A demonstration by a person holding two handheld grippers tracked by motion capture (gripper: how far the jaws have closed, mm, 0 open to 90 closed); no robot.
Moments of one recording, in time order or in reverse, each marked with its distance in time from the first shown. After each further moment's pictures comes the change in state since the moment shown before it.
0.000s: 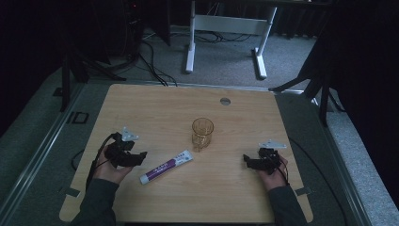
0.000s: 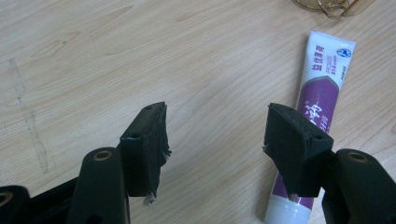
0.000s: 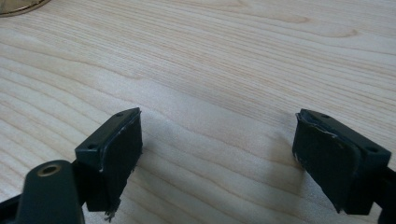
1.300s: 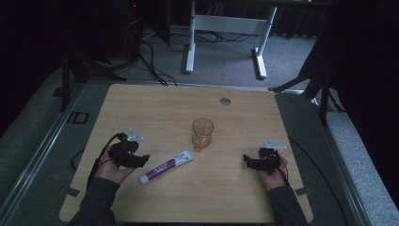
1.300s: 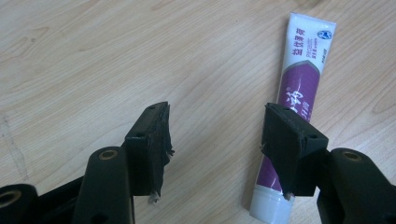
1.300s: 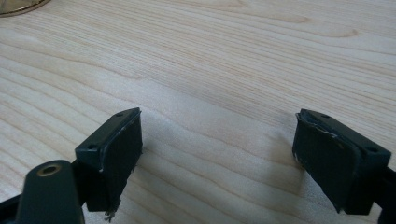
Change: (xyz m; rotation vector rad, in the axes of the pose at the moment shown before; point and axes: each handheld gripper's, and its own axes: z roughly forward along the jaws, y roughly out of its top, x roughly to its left) left arm -0.007 0.006 0.004 0.064 -0.057 0.058; right arm 0.000 0.000 0.000 0.000 0.000 0.000
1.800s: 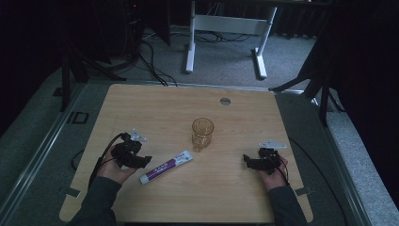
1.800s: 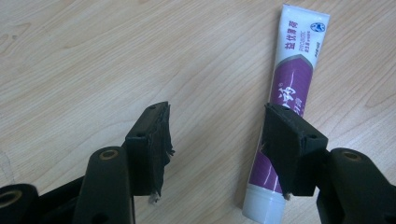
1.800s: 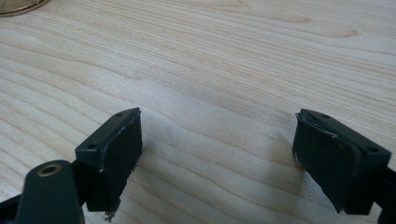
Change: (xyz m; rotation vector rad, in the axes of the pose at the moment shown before) left arm -0.003 0.004 0.004 0.035 -0.021 0.018; right arm 0.000 0.000 0.000 0.000 0.000 0.000
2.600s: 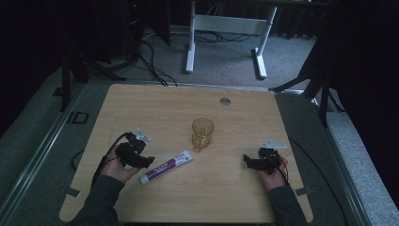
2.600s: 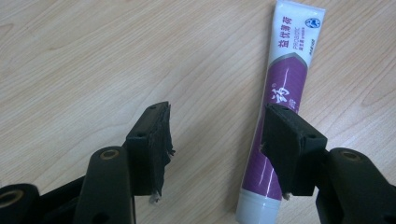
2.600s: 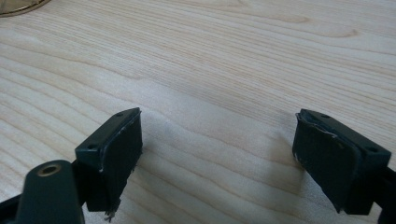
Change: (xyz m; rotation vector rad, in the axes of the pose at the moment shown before) left arm -0.005 0.007 0.006 0.034 -0.012 0.021; right arm 0.000 0.000 0.000 0.000 0.000 0.000
